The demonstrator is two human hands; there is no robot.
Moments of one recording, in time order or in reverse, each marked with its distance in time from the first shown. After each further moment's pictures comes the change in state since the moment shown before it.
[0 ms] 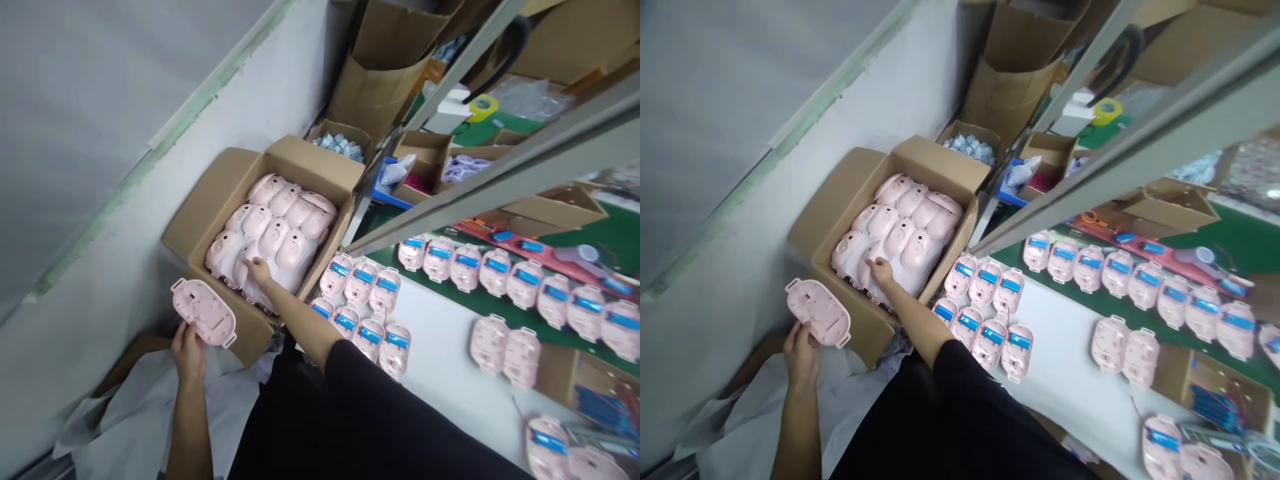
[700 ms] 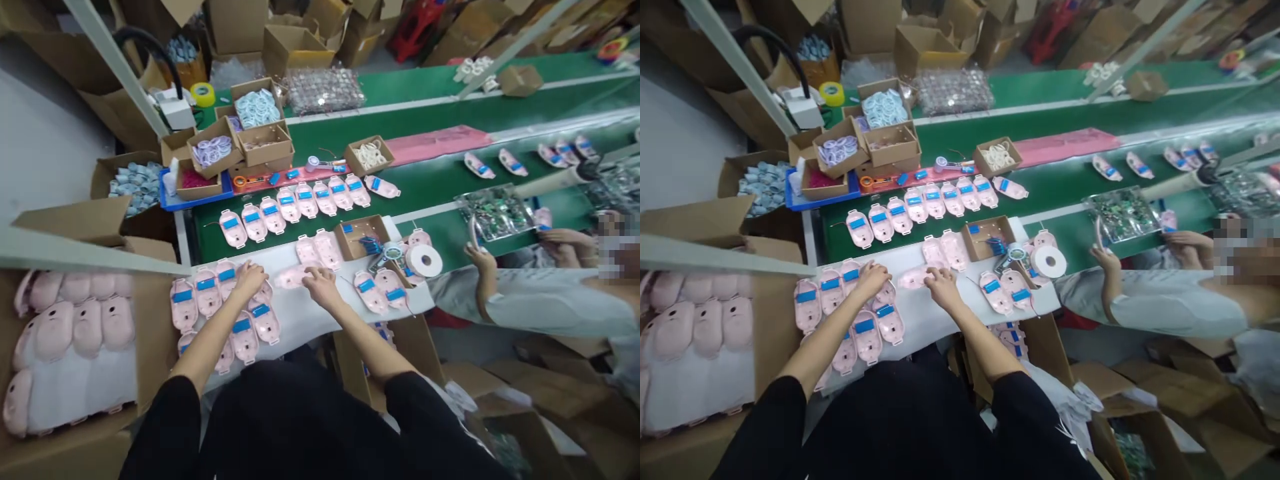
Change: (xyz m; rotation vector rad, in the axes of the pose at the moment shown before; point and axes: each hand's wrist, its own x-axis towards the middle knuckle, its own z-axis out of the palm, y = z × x) left_hand -0.403 -0.106 0.471 1.168 -1.888 1.361; right_hand -0.342 0.191 -0.587 -0.833 0.728 -0.053
